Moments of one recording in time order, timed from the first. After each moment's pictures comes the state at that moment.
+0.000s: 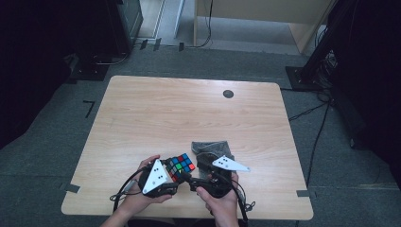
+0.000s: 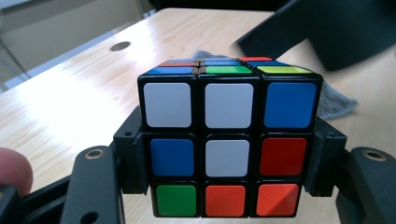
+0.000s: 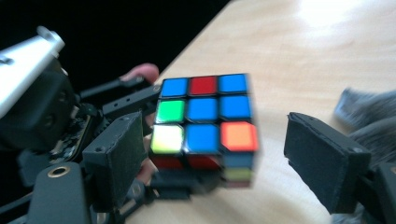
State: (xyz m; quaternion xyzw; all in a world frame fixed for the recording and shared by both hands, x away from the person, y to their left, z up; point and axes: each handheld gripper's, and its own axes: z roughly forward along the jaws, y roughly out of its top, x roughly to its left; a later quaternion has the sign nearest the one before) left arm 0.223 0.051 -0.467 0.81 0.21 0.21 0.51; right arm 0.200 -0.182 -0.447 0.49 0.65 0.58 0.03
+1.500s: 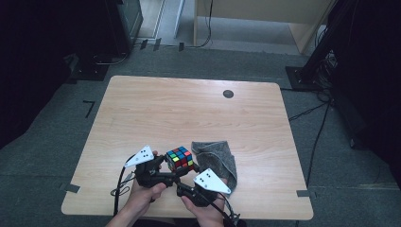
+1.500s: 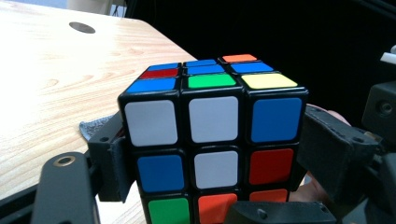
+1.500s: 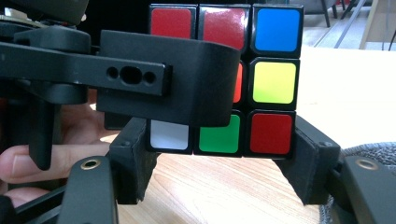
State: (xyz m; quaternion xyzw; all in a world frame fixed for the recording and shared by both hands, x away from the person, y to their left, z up) left arm 0.241 0.057 -0.452 0.72 0.33 -0.02 0.61; right arm 0.180 -0.136 -0.470 0.42 0.67 0.57 0.21
